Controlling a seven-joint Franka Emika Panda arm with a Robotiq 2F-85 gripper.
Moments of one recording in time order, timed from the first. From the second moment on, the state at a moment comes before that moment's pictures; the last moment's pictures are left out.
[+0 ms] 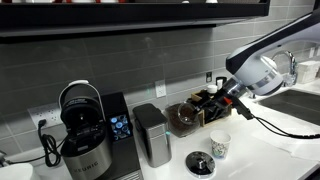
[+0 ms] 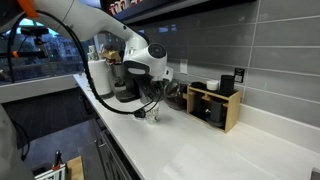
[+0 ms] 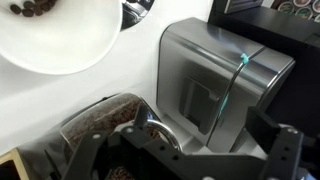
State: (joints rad) arm 0.22 0.01 -0.04 -2.16 1.12 2.39 -0.63
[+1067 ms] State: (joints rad) arm 0.08 0.28 0.04 -1.96 1.25 2.32 -0.55
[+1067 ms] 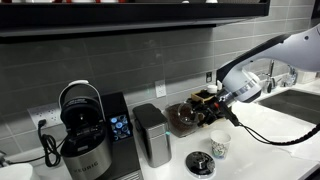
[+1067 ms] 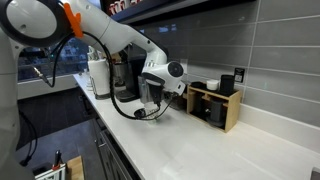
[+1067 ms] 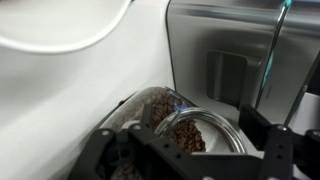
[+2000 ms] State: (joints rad) arm 0.05 0.32 0.04 -1.94 1.27 2.31 -0.46
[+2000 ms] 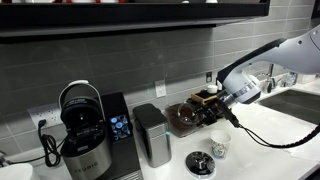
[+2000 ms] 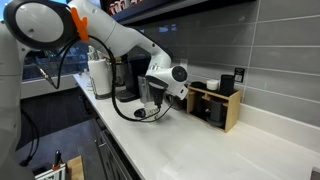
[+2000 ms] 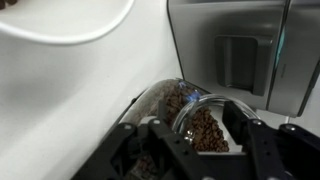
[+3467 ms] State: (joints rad) arm 0.04 0.32 0.05 -1.92 1.26 2.31 -0.43
